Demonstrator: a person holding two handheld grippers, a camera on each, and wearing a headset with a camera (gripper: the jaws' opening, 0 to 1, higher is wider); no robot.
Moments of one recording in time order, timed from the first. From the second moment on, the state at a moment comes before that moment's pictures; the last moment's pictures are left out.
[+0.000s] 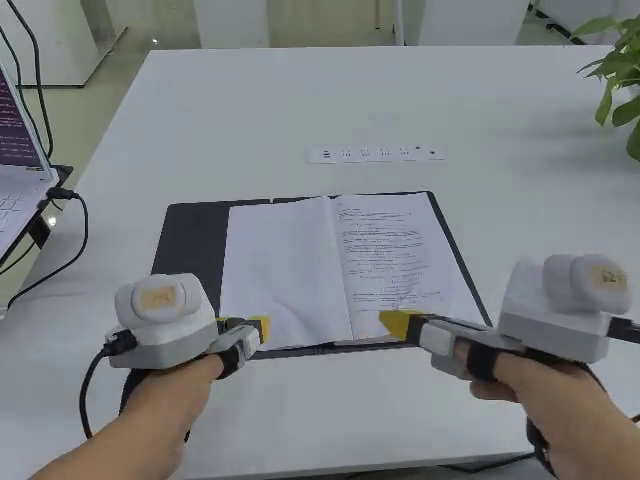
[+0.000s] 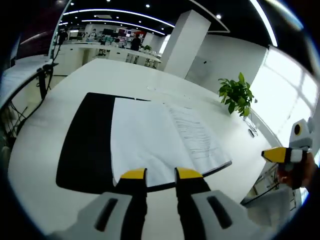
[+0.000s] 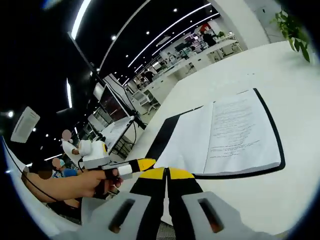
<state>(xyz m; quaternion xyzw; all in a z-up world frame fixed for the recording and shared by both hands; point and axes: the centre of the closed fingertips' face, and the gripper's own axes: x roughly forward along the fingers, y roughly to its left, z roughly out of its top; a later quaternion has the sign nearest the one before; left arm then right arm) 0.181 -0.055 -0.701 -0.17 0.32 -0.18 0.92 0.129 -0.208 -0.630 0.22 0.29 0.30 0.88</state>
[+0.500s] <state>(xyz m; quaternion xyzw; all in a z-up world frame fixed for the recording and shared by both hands) 0.154 -0.031 -0.623 -0.07 0.23 -0.18 0.95 0.136 -0.304 -0.591 0.16 0.20 0.17 0.95</state>
